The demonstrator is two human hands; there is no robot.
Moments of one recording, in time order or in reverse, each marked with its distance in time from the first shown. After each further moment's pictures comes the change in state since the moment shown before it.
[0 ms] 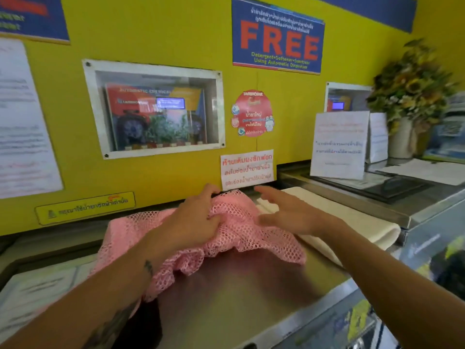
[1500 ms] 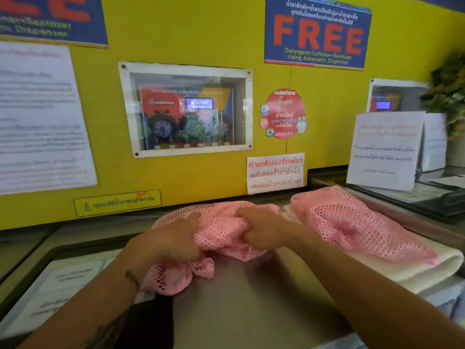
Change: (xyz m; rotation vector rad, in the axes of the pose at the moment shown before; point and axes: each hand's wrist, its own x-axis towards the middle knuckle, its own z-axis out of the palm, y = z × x) left_hand -0.024 -0.055 -0.023 0.254 -0.283 -0.389; right_hand 0.069 -0.034 0.063 -0.223 -0.138 -0.238
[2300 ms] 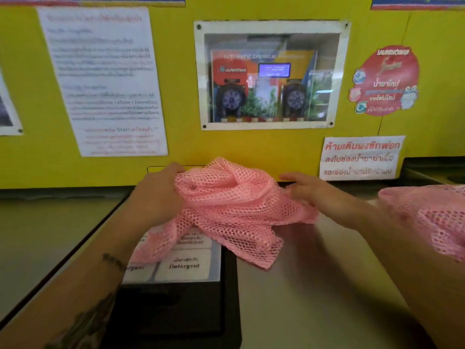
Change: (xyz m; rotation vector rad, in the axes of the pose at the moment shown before) left_hand -0.055 -0.098 -0.048 -0.131 0.541 -0.304; right_hand 0.072 -0.007 0.003 0.618 -0.081 0.021
